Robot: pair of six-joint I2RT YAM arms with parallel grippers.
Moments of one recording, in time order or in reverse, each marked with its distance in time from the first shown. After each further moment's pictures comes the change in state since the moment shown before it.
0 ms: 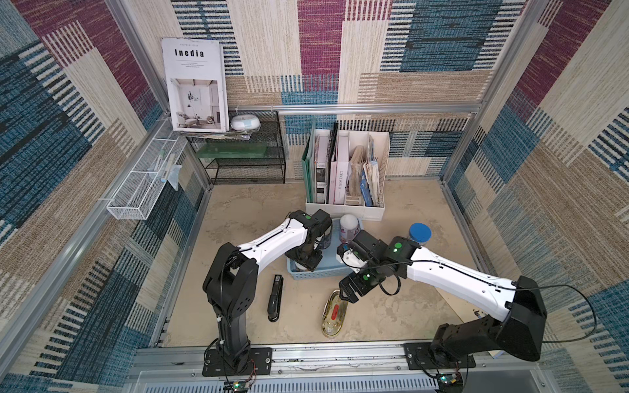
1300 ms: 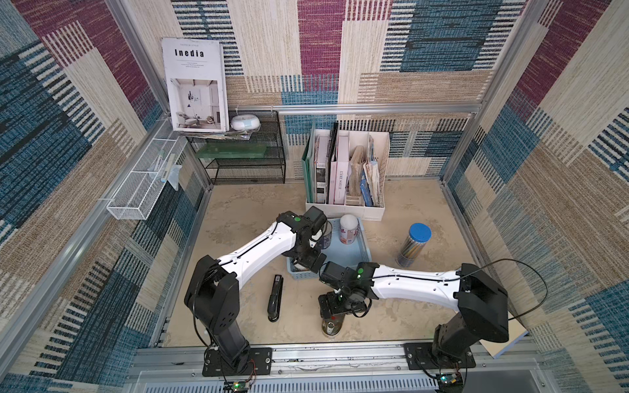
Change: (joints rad) left arm 0.001 -0.155 -0.053 0.040 0.087 0.005; right arm 0.212 0.204 -0.088 0.248 0.054 0.615
